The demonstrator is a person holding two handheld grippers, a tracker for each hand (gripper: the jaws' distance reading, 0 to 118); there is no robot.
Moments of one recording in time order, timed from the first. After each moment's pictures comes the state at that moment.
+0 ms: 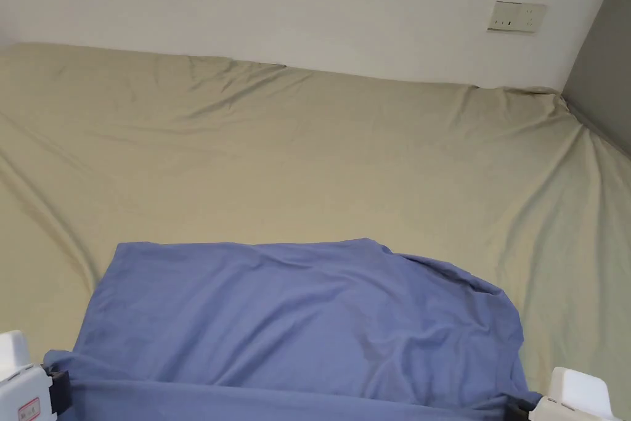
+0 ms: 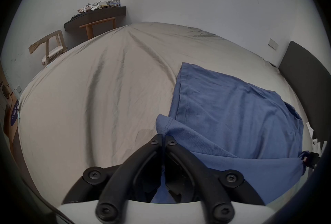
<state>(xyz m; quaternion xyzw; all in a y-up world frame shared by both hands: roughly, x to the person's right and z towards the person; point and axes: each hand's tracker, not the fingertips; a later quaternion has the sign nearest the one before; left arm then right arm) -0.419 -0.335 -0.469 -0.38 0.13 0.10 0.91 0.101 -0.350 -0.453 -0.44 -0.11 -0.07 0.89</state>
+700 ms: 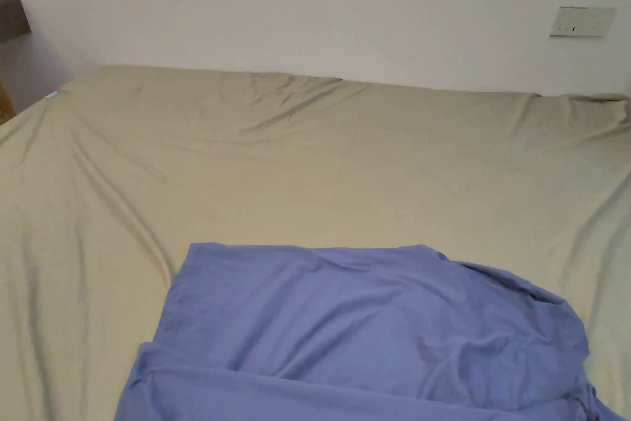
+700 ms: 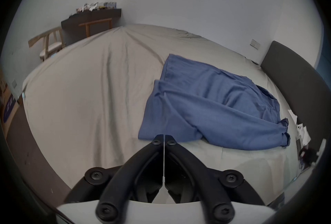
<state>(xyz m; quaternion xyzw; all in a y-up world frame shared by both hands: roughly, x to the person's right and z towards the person) -0.402 -0.325 -0.317 -0.38 0.07 0.14 0.91 0.092 -0.313 -0.268 -0.37 -0.11 -0.11 0.92</state>
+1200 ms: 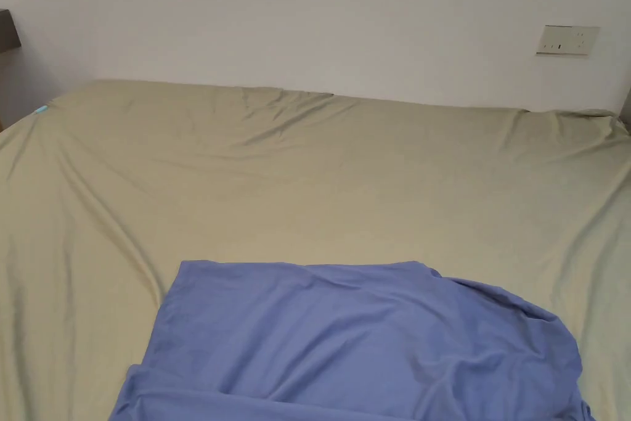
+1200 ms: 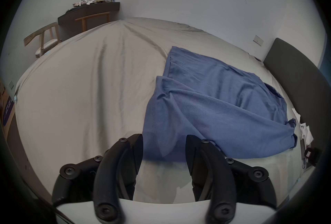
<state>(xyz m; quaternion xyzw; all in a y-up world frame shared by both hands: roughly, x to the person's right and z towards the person) -0.423 -0.353 -0.376 -0.39 0.06 0.11 0.91 0.066 -0.304 -0.295 -0.37 -0.05 -0.09 0.92</state>
